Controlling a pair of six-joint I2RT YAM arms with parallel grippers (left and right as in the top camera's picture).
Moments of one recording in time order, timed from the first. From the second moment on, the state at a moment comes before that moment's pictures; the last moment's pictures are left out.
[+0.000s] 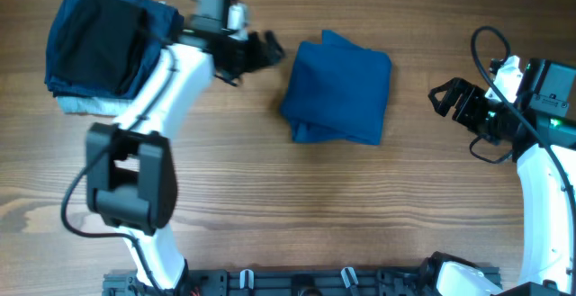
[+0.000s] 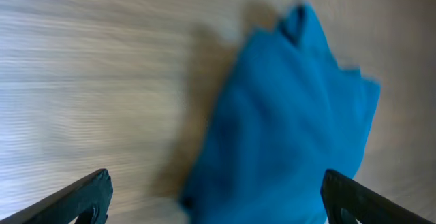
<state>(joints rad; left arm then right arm) -0.26 1.97 1.54 -0.63 0.37 -0.49 -0.31 1.29 1.05 -0.80 -0.39 0.21</state>
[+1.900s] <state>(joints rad) -0.25 1.96 1.68 -0.29 -0.18 -0.40 -0.31 1.29 1.05 -0.80 -0.30 0.21</state>
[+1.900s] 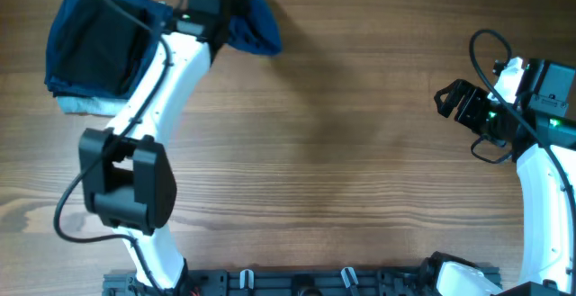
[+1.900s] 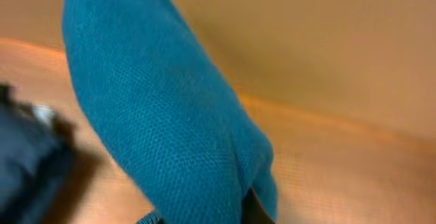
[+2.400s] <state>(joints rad) 0.17 1.80 1.69 -0.14 -0.13 -0.35 -0.31 1.29 1.05 -0.80 -0.30 0.21</state>
